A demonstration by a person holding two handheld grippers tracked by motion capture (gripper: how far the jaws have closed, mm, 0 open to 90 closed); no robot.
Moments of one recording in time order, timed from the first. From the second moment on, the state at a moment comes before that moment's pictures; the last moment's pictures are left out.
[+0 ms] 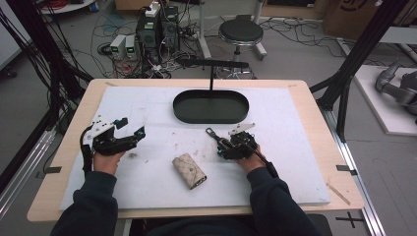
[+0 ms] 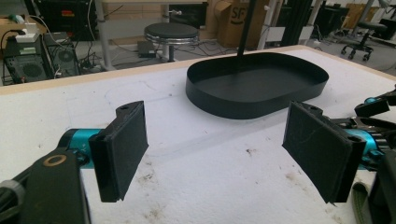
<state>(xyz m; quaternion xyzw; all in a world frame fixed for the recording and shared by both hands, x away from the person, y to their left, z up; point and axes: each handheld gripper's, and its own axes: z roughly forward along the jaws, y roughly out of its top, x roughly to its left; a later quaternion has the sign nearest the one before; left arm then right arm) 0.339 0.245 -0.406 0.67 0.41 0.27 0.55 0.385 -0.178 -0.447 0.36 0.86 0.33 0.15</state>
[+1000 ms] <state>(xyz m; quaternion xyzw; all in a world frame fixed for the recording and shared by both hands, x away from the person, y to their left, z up) 0.340 0.245 -0.408 0.67 0.42 0.27 0.55 0.389 -0.189 -0.398 0.36 0.84 0.36 0.18</state>
